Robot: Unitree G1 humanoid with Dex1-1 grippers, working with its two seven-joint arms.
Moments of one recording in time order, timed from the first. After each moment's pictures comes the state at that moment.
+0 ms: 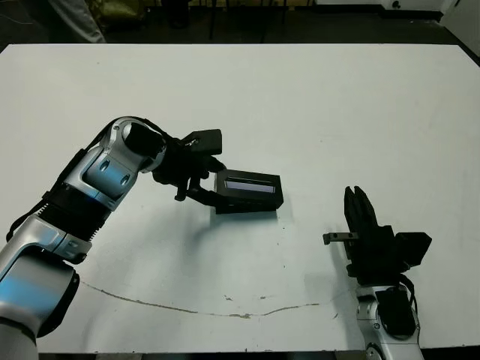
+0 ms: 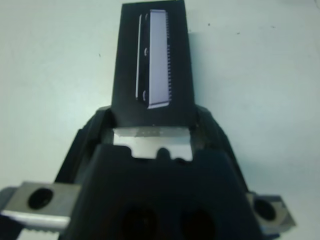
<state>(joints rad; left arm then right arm) -0.79 0.56 -0.46 0.29 0.03 0.31 -1.29 0.24 -0.06 0.03 -0.28 0.08 -0.17 0.07</state>
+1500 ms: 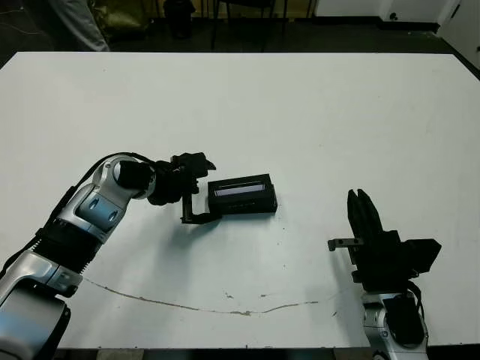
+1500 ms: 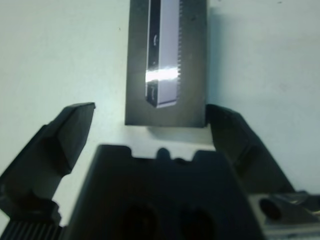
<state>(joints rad) -0.61 0.57 -0.43 0.28 0.07 0.13 -1.05 0.28 -0.08 0.02 -0.32 0.11 -0.18 0.10</state>
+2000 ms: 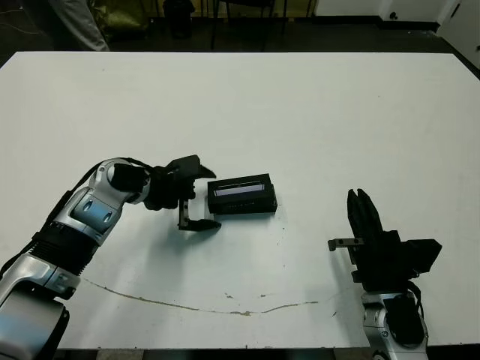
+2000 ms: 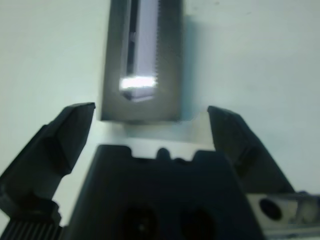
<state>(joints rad) -0.60 0.58 -0.39 0.36 -0.08 0.16 -1.25 0.28 -0.08 0.03 -0.31 0.12 -0.18 0.11</state>
